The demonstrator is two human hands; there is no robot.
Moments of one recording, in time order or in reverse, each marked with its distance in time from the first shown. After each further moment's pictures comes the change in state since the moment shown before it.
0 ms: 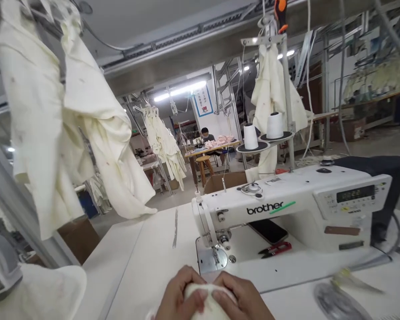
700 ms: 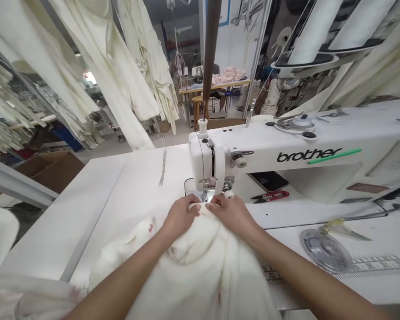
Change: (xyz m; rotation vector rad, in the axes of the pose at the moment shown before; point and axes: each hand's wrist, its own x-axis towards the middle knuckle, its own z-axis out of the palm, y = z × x) left_hand 0.074 -0.055 0.023 0.217 0.009 -0.185; right_hand 0.062 0.060 -0.010 -0.595 -0.047 0.385
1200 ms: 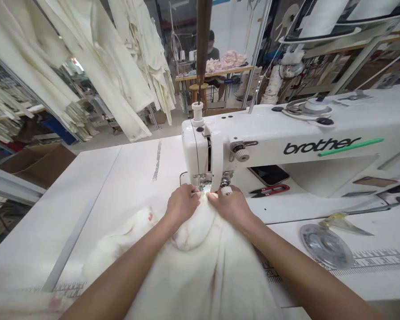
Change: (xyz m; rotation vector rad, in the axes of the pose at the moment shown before) left_hand 0.025 0.011 0.012 0.211 0.057 -0.128; right_hand 0.013 0.009 0.006 -0.248 0.042 0.102
